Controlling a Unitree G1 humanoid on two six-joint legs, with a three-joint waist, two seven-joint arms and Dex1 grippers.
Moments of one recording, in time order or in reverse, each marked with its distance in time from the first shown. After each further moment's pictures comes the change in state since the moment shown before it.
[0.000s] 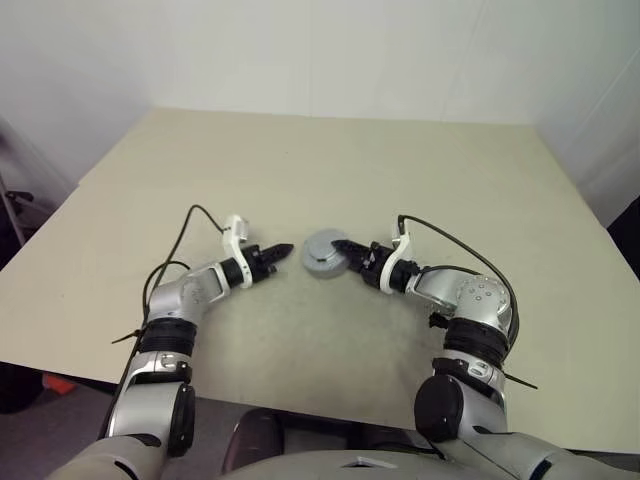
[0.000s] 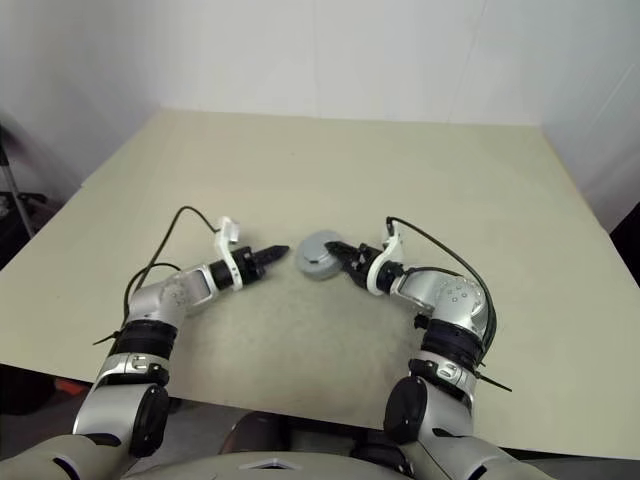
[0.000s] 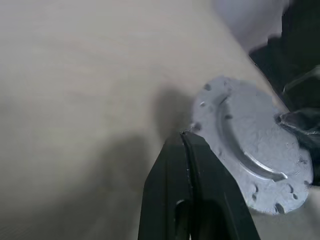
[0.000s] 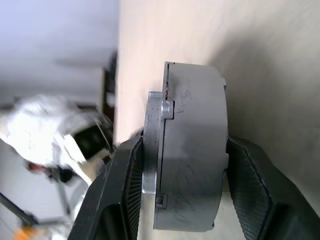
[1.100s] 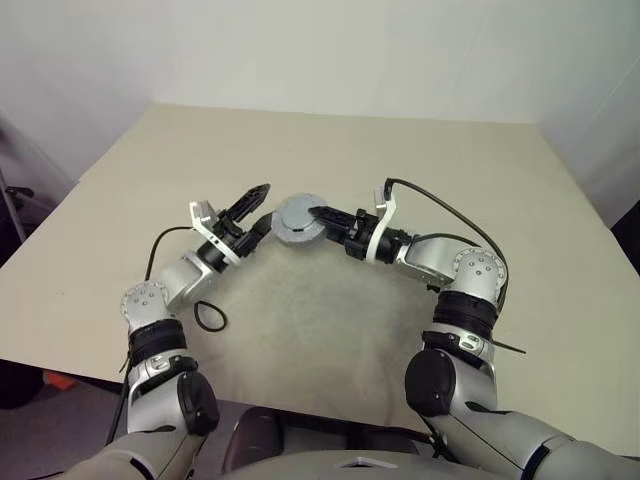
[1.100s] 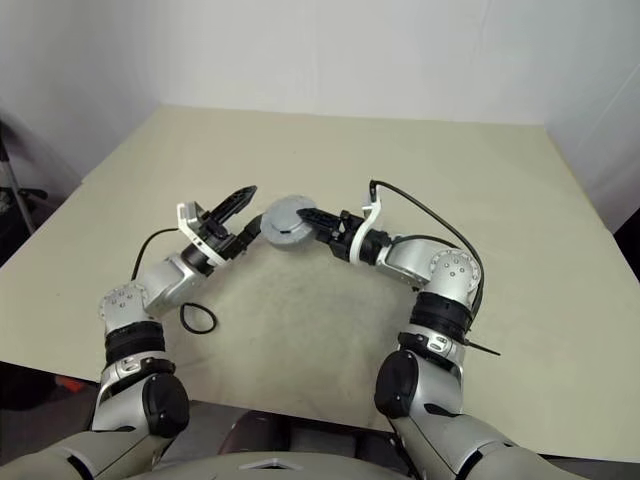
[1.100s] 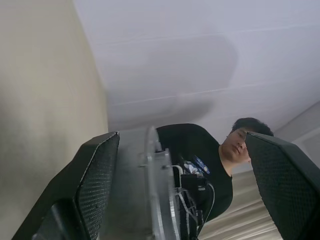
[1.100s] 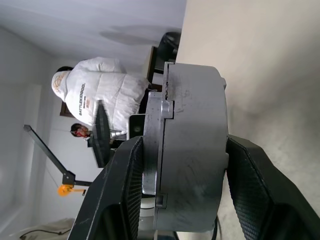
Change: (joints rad) left arm -0.004 -0.141 0.423 -0.115 -0.718 0.473 0.469; right arm -0.115 0.022 0.076 0.008 0.261 0.082 -0.116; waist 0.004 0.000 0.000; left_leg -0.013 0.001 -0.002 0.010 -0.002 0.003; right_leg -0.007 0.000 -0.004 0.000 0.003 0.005
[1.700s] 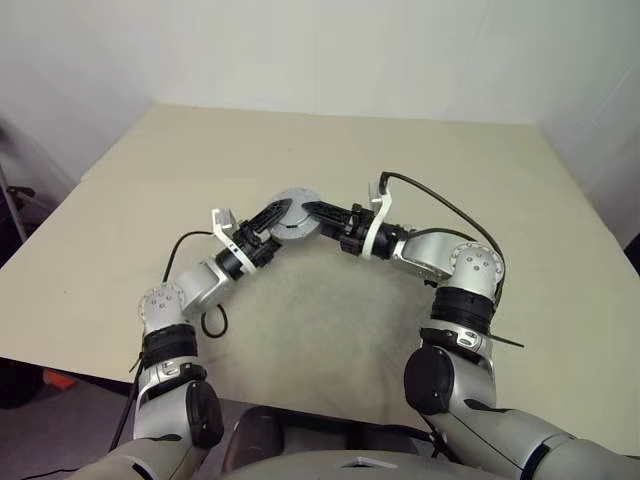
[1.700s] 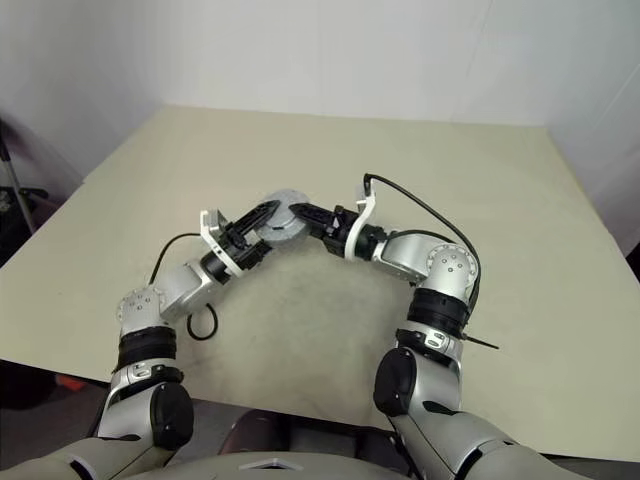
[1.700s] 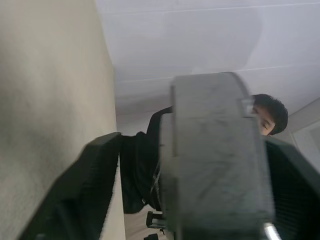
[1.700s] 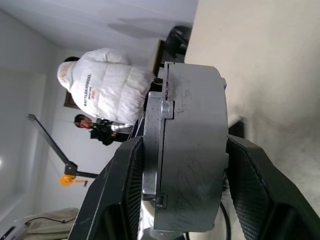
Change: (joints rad) left arm 0.031 -0.026 -0.108 -0.014 -0.005 -0.034 -0.002; right arm -0.015 -0.003 0.038 0.000 0.051 -0.008 -0.035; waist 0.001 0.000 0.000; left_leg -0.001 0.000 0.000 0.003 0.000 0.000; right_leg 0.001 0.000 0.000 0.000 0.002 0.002
